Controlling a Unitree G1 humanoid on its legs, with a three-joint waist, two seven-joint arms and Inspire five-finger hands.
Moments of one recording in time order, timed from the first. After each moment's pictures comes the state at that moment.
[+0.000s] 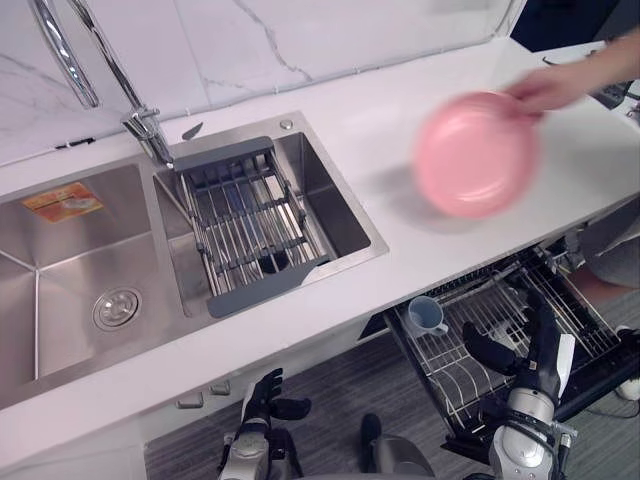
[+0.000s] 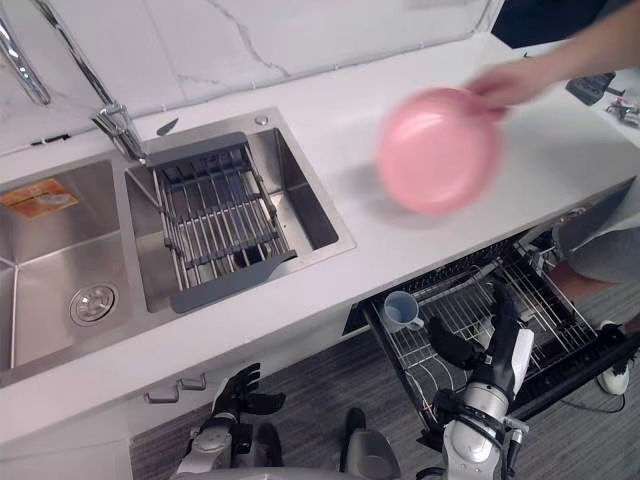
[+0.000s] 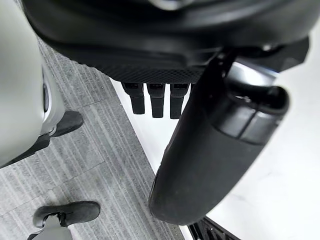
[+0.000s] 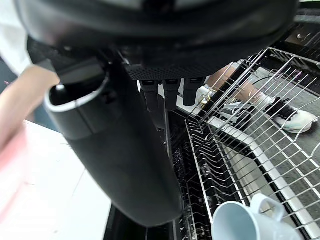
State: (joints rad) left arm 0.04 -0.05 0.05 0.91 0.12 -0.11 0.13; right arm 0.43 0.08 -0.26 -0.22 -0.22 -0.05 -0.31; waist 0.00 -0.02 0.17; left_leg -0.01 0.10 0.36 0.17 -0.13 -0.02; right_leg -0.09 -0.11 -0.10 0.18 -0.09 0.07
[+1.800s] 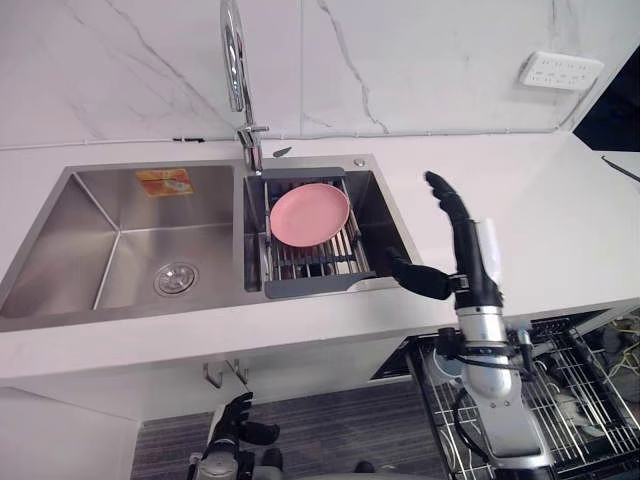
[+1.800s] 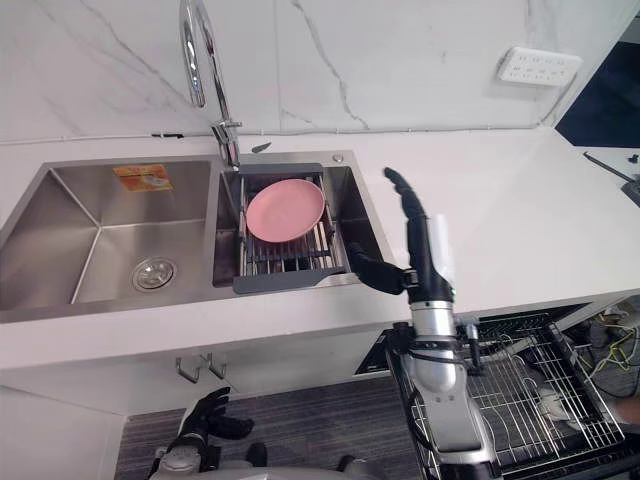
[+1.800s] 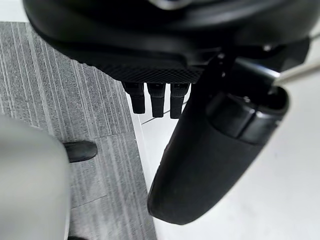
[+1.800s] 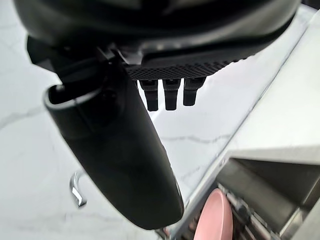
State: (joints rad) left arm 0.05 0.11 0.08 1.01 0.12 -0.13 0.13; right arm 0.04 -0.24 0.12 -0.21 -0.35 -0.20 -0.20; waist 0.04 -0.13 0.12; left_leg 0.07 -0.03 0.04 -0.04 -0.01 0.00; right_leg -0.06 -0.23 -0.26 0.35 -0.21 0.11
